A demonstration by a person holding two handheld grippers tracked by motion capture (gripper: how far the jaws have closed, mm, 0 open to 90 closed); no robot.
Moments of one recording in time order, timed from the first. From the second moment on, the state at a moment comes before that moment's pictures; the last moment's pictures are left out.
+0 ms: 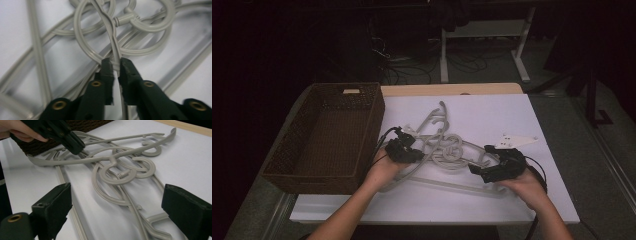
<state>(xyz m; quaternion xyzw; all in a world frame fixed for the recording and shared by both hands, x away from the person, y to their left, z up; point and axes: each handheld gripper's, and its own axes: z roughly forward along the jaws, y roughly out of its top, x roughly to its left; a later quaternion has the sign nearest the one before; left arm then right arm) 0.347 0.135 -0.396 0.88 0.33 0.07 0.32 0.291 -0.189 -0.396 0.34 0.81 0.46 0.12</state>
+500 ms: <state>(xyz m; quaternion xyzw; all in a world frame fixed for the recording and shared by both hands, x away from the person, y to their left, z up) 0.284 0.175 -0.401 0.85 0.33 0.05 0.40 0.321 -0.134 -0.415 0.39 0.82 0.40 0.11</state>
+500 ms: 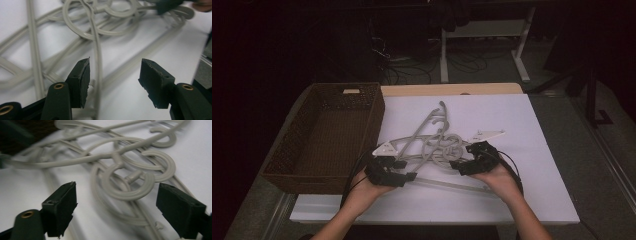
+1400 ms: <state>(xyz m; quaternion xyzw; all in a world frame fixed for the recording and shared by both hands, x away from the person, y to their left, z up) 0.267 0.180 -0.409 0.86 0.32 0.08 0.39 0.354 -0.127 -0.403 0.37 0.81 0.44 0.11</state>
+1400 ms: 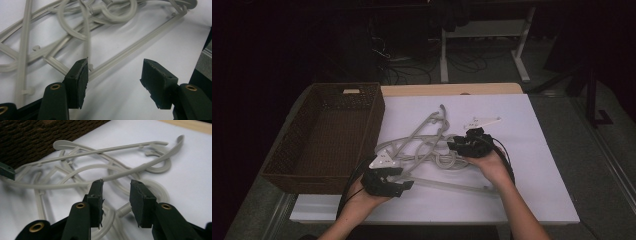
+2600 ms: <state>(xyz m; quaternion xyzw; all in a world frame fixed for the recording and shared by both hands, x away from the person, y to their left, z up) 0.252 0.187 -0.421 0.86 0.32 0.07 0.38 0.337 -0.039 -0.432 0.32 0.88 0.35 0.00</state>
